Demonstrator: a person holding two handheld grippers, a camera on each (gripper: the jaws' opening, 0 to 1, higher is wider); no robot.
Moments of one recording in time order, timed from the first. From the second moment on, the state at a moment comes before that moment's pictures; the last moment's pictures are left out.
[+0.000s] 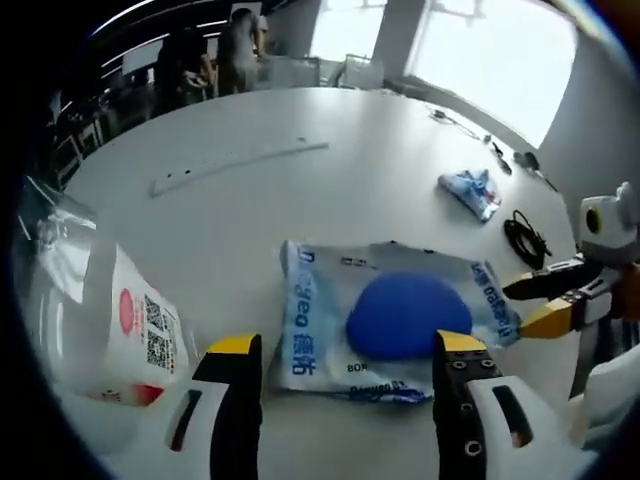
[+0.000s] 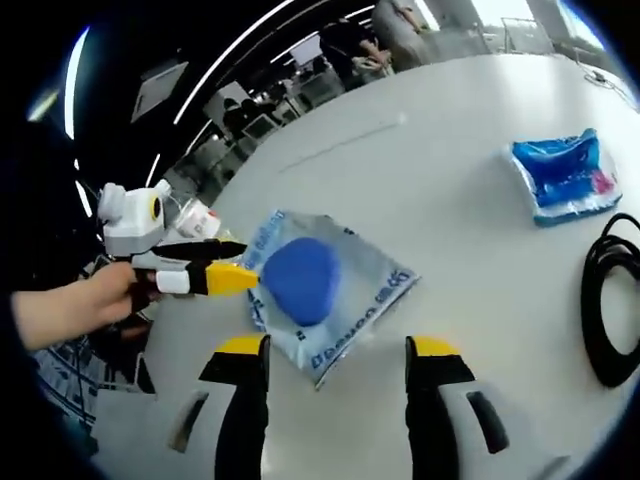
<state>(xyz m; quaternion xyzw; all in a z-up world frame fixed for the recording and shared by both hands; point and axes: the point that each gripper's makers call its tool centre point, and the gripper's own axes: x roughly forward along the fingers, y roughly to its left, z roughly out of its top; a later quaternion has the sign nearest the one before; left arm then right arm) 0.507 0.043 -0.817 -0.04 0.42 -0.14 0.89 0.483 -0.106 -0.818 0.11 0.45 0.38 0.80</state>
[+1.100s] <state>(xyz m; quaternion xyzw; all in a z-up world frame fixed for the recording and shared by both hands) 0.502 0.058 -0.831 -0.06 0.45 -0.08 0.89 0.503 -0.123 -0.829 0.13 0.47 0.33 0.81</state>
